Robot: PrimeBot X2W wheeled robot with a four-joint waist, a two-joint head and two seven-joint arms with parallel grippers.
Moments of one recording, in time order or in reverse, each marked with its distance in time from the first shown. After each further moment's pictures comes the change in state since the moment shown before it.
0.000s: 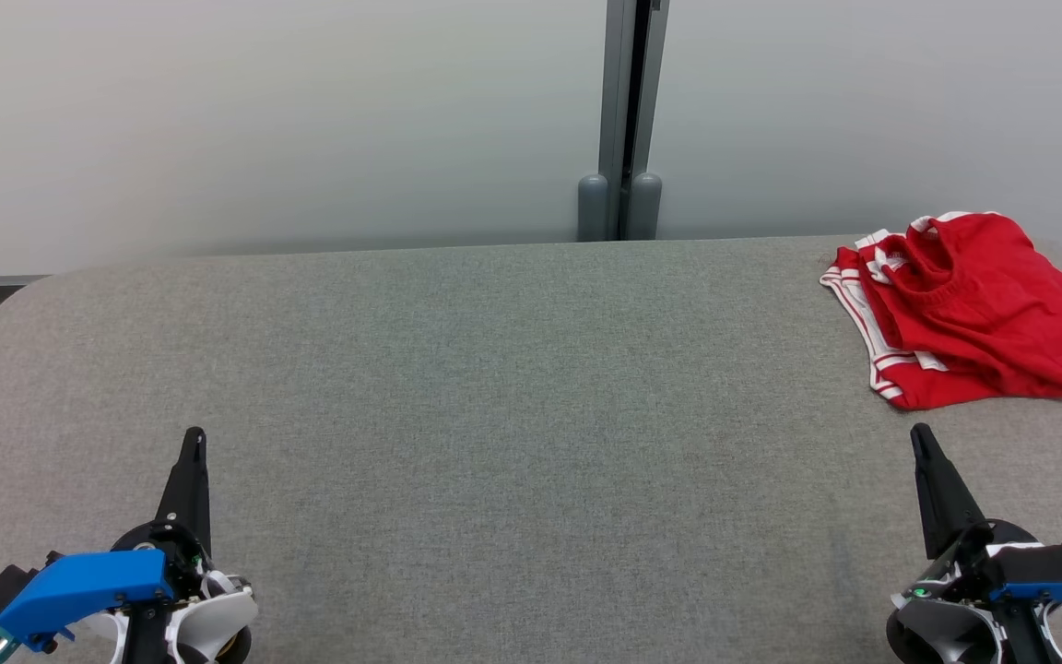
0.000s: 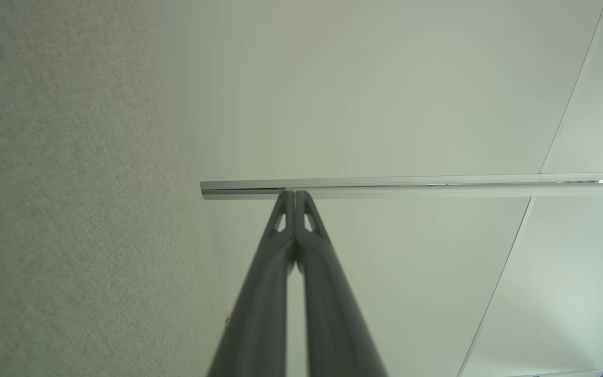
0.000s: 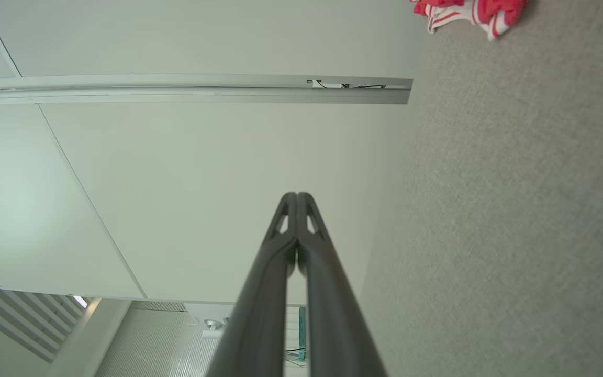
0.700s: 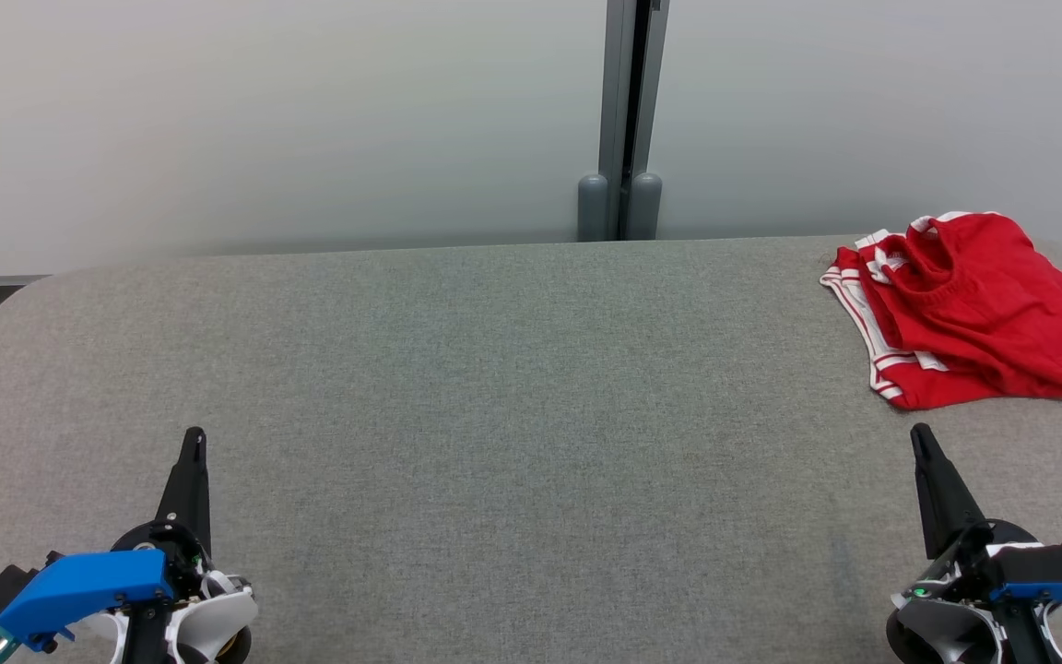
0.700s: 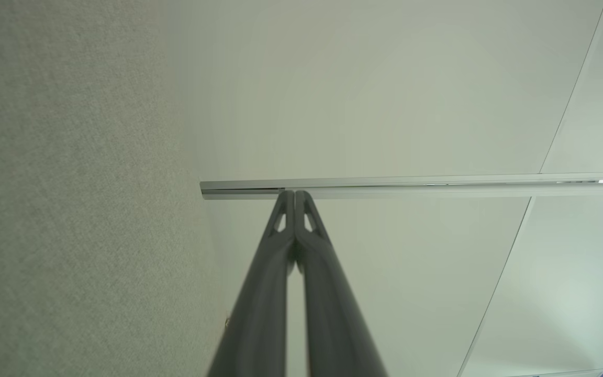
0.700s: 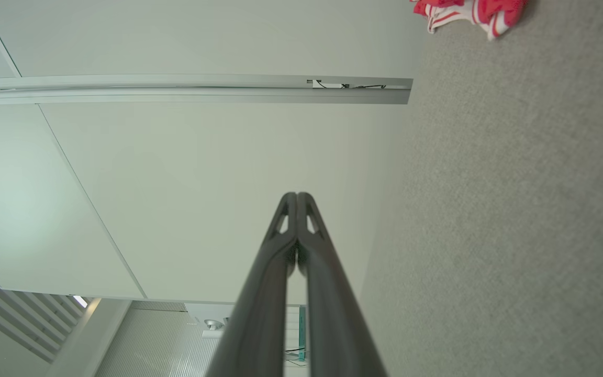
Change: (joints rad) left arm 0.000 0.000 0.000 0.000 0.000 0.000 0.000; right arm 0.000 0.000 0.000 0.000 0.000 0.000 0.000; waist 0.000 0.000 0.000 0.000
